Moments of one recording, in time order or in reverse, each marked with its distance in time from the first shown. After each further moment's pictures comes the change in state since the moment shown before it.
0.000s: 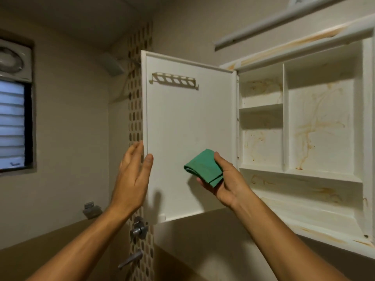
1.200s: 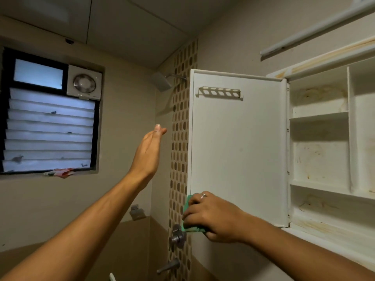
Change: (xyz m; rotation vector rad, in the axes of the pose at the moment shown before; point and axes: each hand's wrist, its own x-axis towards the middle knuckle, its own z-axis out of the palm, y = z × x) left_hand 0.053 0.021 -0.080 -0.166 0.125 -0.139; right_hand 0.010 0.085 0.043 -1.971 -1.117 -1.279
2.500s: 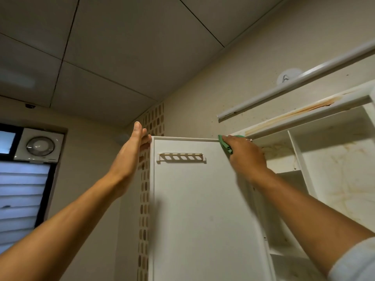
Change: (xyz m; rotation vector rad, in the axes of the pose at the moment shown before) left_hand 0.113 0.118 0.036 -0.159 -0.150 0.243; right_hand -0.031 0.228 -0.189 -0.203 0.687 1.054
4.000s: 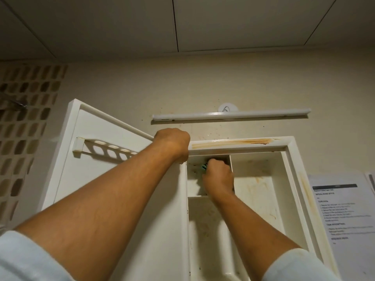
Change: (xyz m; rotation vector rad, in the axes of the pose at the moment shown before) left_hand 0.128 0.003 0.204 0.880 -0.427 0.481; right_hand 0.013 0.072 0.005 -0.687 0.054 0.424
